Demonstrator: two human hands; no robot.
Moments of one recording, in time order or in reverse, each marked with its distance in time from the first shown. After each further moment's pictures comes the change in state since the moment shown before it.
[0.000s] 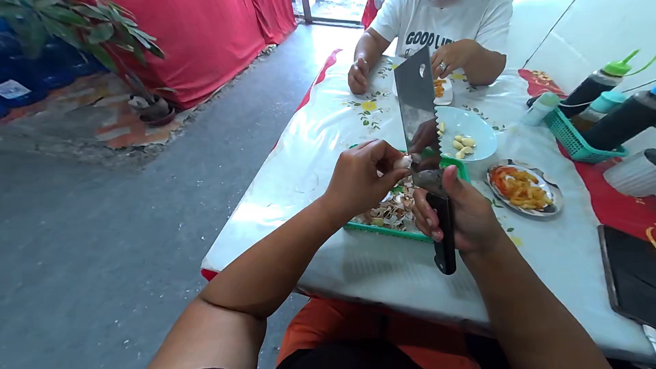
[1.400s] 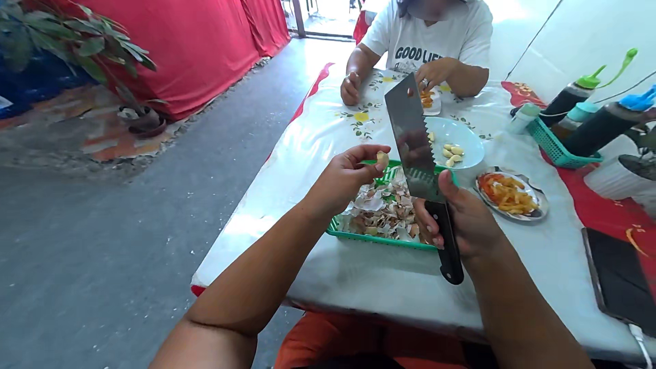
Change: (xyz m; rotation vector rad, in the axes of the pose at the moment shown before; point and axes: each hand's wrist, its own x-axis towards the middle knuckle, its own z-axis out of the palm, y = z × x) left_hand 0.010 -0.002 -0.014 -0.649 -0.114 -0.619; right_hand -0.006 -0.014 -0.003 0.014 0.085 0.128
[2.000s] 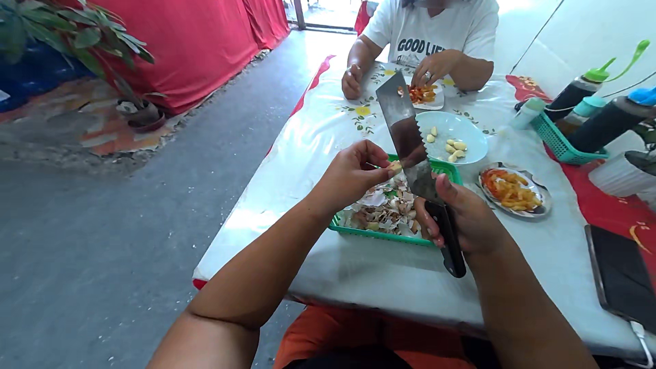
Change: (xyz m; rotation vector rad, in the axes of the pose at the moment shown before) left_hand -0.002 0.004 0.003 0.254 0.009 0.035; right_hand 0.000 0.002 -0.003 -0.145 -0.068 -0.021
